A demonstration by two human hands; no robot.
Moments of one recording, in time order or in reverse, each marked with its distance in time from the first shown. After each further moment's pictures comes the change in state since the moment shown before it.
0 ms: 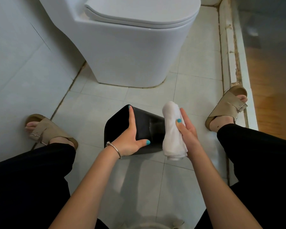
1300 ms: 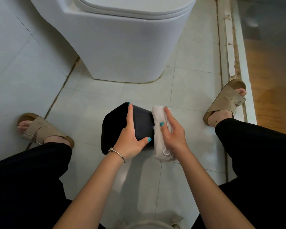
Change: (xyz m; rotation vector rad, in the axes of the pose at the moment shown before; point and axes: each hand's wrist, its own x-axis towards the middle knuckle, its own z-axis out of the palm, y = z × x) left_hand -0.001 0.008 0.024 -0.073 0.225 0.071; right_hand -0.001 0.022 0.025 -0.440 0.013 -0.206
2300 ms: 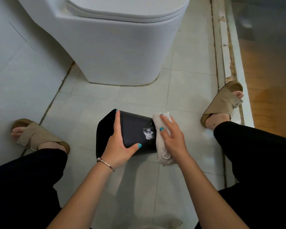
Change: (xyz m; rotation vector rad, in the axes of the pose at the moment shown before) left_hand -0.004 -0.019 -0.004 -0.045 0.051 0.010; right_hand 0.008 0.019 -0.010 -0.099 -0.002 0.046
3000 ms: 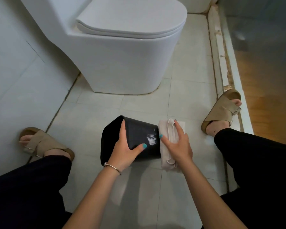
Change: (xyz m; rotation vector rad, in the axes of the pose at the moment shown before) left_hand 0.001 0.003 0.004 -0.094 0.041 -0.052; right_hand -0.013 -0.008 -0.010 -0.076 0.088 0.243
